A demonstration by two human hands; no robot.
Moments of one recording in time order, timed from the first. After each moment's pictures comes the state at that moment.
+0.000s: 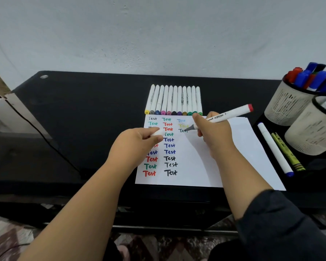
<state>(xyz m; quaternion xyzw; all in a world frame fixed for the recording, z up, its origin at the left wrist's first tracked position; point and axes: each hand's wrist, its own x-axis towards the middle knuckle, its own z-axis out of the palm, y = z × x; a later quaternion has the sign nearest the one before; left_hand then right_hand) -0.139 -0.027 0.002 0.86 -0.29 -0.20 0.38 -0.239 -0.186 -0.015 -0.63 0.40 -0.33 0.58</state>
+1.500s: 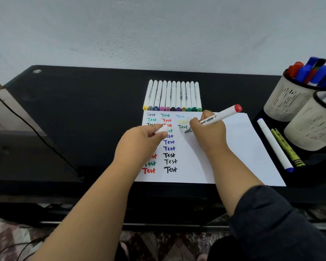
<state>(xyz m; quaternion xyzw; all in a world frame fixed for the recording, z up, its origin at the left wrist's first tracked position) -0.144 -0.038 -0.010 0.86 -0.29 -0.19 0.38 -0.231 -0.182 -0.031 -0.72 0.40 -0.35 0.45</state>
